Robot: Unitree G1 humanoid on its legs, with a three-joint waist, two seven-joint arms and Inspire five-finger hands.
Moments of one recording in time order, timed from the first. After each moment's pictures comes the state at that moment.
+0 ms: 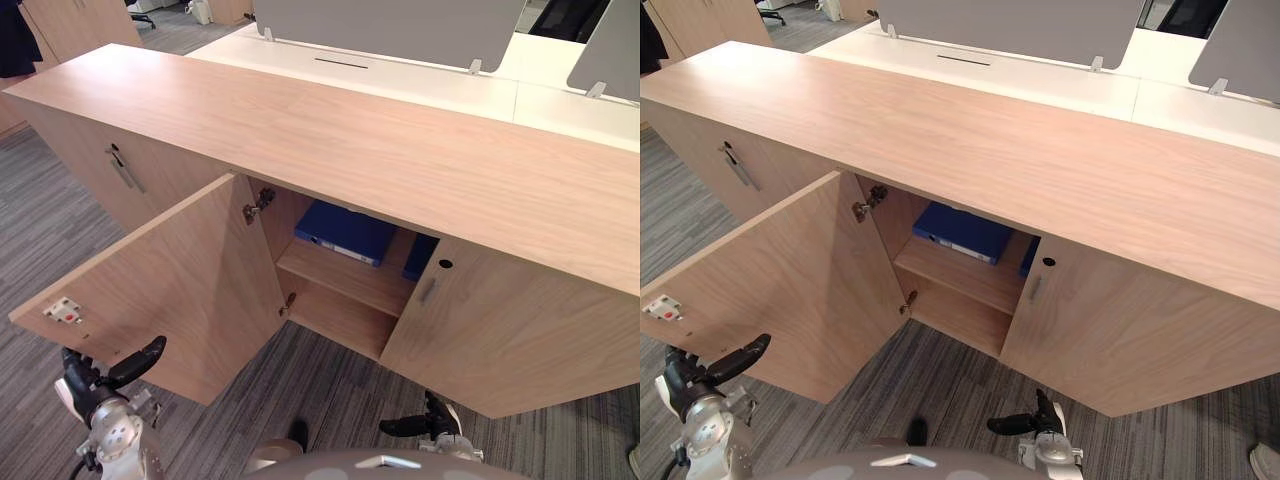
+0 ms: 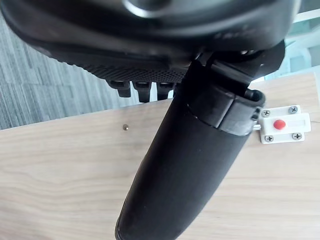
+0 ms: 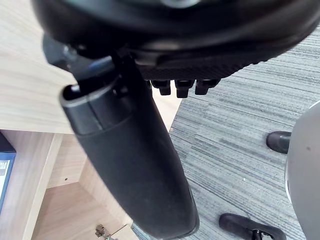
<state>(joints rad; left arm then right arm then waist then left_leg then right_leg) 0.24 0.16 0.50 0.33 -0.30 -0.12 0.33 0.12 -0.02 -0.07 0.95 -0.04 -0.01 -0.15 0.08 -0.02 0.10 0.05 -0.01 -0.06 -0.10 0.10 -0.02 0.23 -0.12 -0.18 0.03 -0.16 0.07</state>
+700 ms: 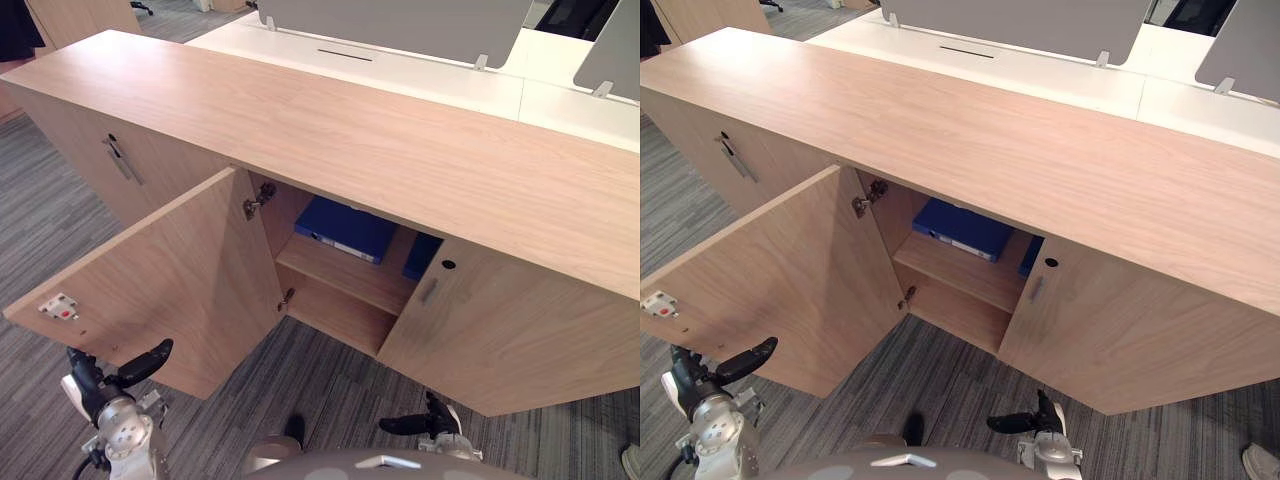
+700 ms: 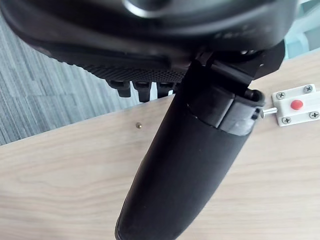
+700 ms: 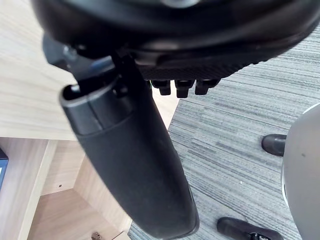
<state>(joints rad) 0.24 0.14 0.50 0.33 -0.19 -0.12 0.34 0.11 -0.01 -0.10 0.95 -0.04 0.00 -0.16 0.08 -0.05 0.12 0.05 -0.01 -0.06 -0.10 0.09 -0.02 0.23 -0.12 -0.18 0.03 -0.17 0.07</state>
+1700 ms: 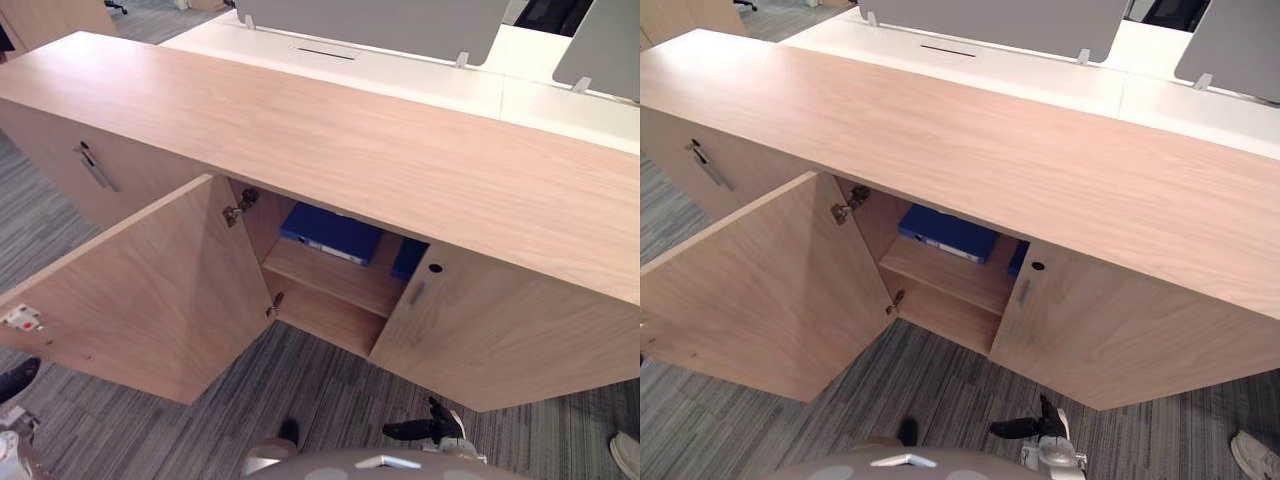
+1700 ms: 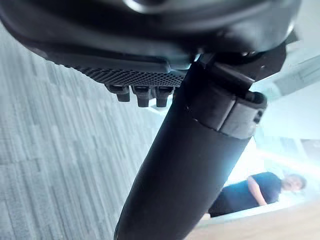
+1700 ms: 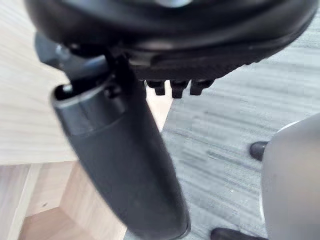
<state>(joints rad) 0.15 0.54 0.81 0.74 -0.28 -0.10 0.27 0.11 -0.03 -0.09 0.99 -0.04 -0.01 -0.15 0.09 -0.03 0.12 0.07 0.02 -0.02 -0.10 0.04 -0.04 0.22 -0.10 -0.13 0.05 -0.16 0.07</state>
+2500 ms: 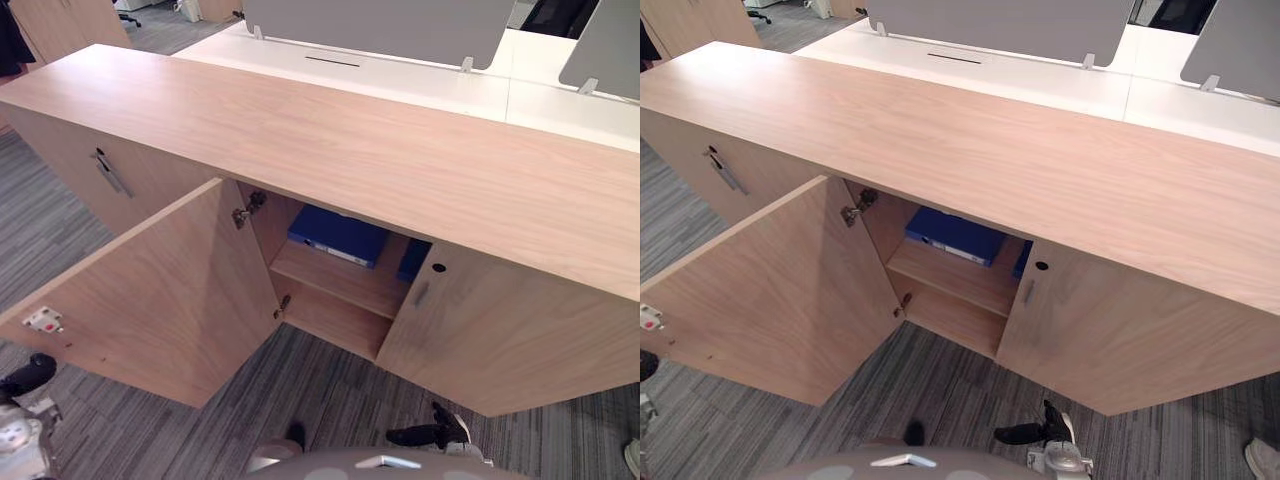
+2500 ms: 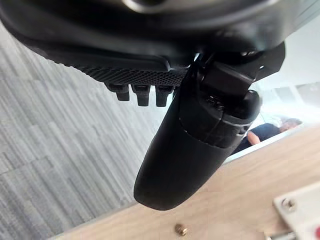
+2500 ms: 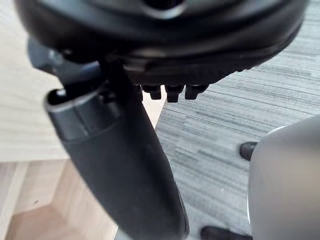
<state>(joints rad) 0.15 0.54 0.64 0.68 -0.25 -0.06 0.21 0.12 -0.05 -0.10 1.00 -0.04 0.00 -0.12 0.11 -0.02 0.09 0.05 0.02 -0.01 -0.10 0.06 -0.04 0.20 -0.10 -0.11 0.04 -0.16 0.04</state>
